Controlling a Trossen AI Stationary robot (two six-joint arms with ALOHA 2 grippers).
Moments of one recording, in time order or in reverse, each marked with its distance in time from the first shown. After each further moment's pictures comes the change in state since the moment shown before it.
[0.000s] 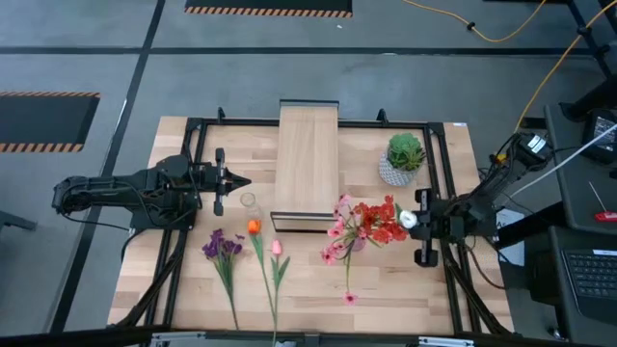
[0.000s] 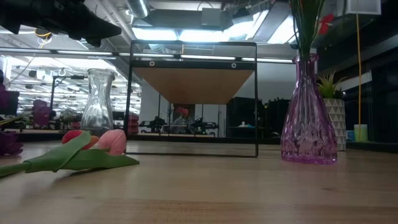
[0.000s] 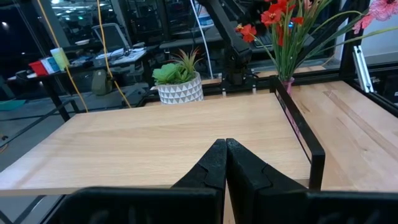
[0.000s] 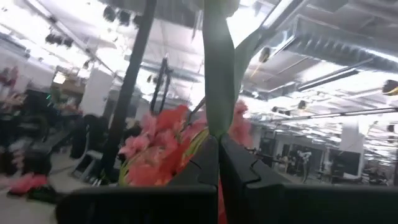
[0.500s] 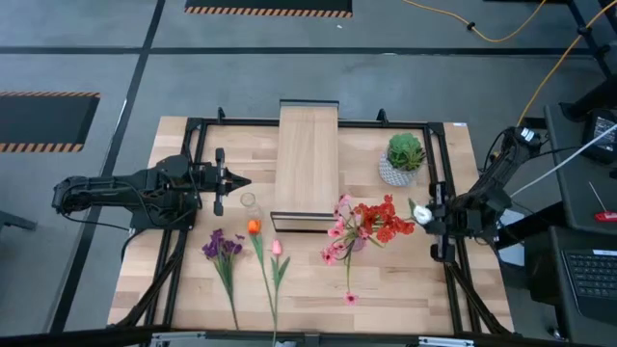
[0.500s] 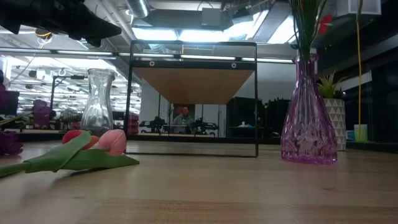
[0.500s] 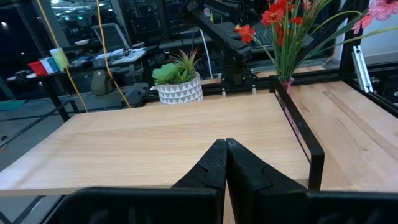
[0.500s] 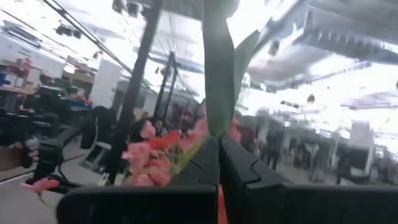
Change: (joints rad) left arm 0.000 0.000 0.000 0.000 0.002 0.000; right arm 0.123 -0.341 0.056 -0.412 0.098 -0.043
